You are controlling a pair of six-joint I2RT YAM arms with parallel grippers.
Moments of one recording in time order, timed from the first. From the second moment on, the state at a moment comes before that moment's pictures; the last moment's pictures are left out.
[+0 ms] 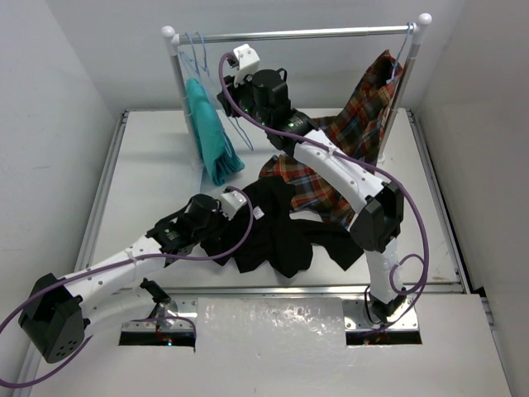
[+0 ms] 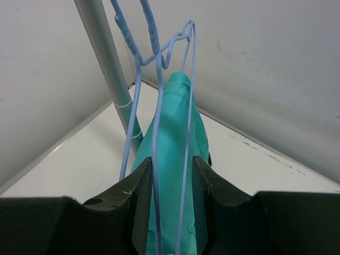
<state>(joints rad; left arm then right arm) -0.66 0.99 0.56 -0.22 -0.15 0.21 0.71 2.05 2.07 -0.10 0.05 0.04</state>
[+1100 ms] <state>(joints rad) -0.66 0.99 0.56 -0.22 -0.15 0.21 0.69 1.94 2.01 -0.02 0.11 0.01</state>
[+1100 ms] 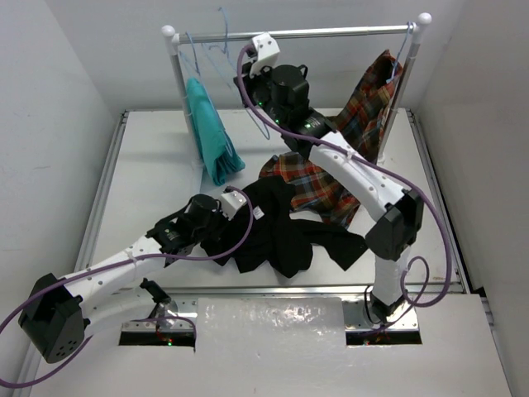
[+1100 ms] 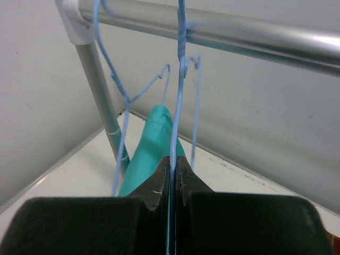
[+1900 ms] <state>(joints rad) -0.66 1.01 0.56 -0.21 -0.15 0.20 0.66 1.52 1.49 0.06 0.10 -0.01</state>
